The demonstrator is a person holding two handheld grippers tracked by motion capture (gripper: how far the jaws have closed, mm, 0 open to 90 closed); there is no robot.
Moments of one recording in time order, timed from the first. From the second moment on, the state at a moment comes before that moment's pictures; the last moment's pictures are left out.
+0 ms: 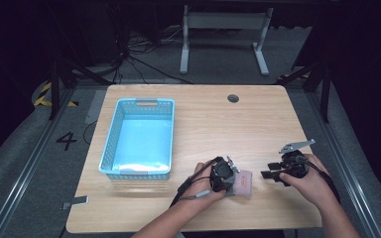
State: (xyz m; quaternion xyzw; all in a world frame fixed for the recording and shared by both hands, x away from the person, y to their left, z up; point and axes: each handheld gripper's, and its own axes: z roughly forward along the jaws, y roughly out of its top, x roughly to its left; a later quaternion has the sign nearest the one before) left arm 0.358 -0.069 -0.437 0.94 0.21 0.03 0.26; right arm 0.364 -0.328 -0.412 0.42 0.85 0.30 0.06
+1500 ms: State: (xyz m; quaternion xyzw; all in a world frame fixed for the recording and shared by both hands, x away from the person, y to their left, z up) left arm 0.389 0.037 -0.319 0.91 0.25 0.07 0.31; right arm 0.397 -0.317 -0.403 0.41 0.85 0.32 0.06
